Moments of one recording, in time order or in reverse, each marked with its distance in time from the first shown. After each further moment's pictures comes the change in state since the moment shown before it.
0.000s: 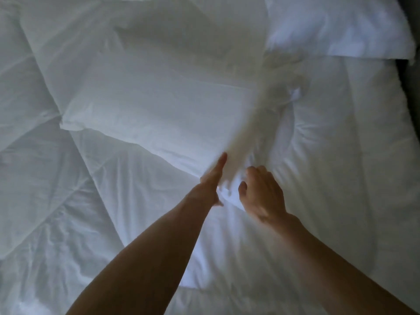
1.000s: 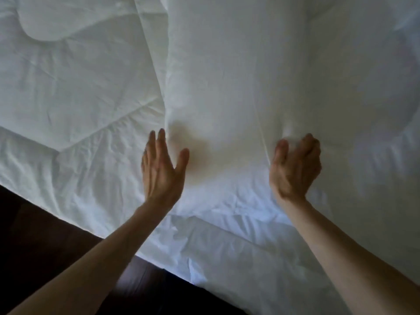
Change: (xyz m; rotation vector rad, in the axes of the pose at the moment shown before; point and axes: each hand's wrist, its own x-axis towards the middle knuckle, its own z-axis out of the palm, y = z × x) left_hand -0.004 -0.143 -0.311 0.630 0.767 0.774; right_hand -0.021 -0.110 0.171 0.115 0.412 0.125
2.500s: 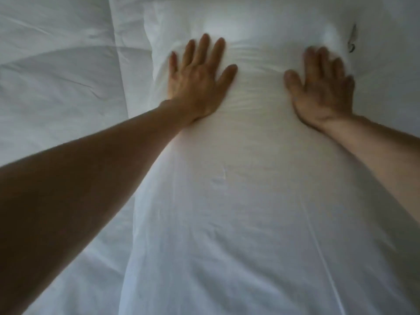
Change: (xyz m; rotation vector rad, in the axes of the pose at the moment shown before) left_hand 0.393 0.110 0.090 0.294 -0.043 0.400; right_hand 0.328 -0.161 0.111 -0.399 -0.210 -0.543
